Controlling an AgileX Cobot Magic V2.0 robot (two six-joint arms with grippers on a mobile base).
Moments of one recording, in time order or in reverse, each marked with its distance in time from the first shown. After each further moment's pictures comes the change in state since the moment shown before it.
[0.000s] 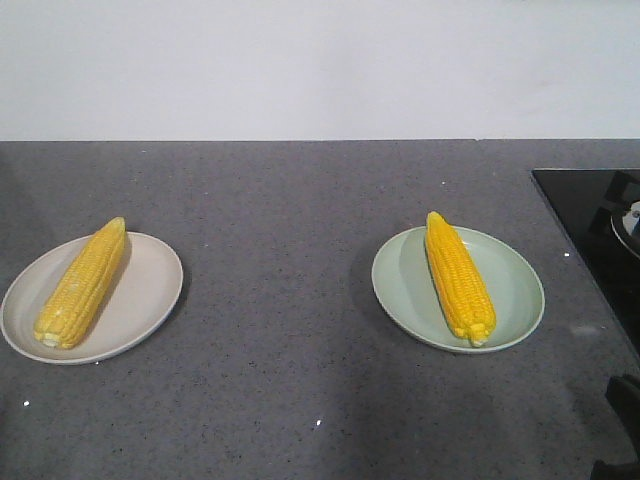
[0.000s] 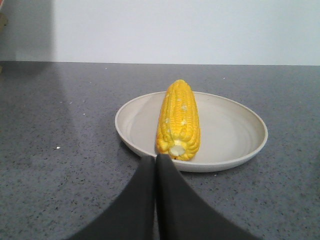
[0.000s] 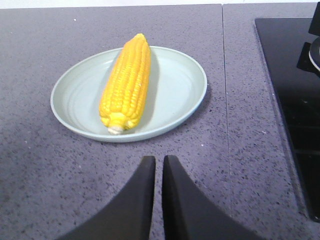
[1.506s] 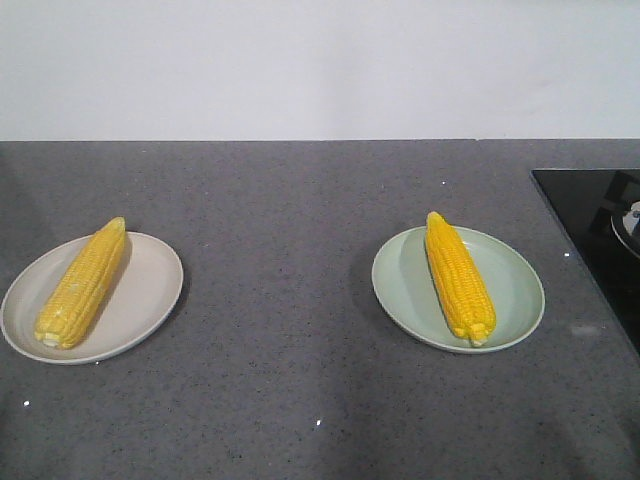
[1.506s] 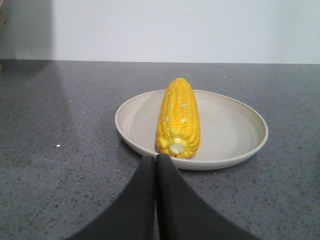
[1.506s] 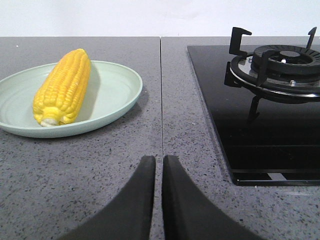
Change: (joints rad) left arm 0.000 0.000 0.004 0.000 0.000 0.000; right arm -0.135 -0.415 0.208 -0.227 0.031 0.158
